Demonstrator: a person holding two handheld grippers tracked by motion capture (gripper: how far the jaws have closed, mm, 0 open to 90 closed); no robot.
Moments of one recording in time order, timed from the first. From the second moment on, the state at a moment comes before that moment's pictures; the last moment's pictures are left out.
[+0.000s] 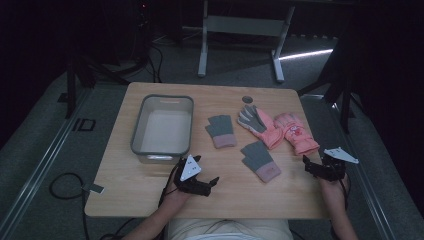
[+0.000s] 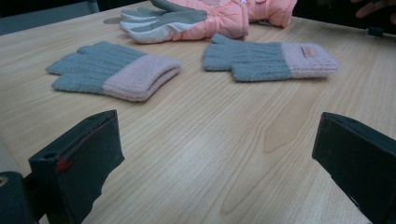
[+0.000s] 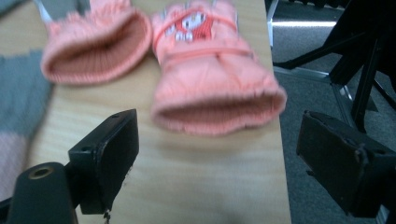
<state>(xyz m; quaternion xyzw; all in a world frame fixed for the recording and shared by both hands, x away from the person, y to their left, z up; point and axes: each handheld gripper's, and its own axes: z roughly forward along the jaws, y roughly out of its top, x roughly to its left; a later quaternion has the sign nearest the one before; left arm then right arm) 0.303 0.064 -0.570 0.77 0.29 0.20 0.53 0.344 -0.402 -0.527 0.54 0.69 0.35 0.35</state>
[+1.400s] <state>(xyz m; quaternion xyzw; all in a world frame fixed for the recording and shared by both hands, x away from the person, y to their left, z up) 0.302 0.065 -0.570 0.77 0.28 0.20 0.53 0.423 -0.296 -0.442 0.48 0.72 0.42 0.27</state>
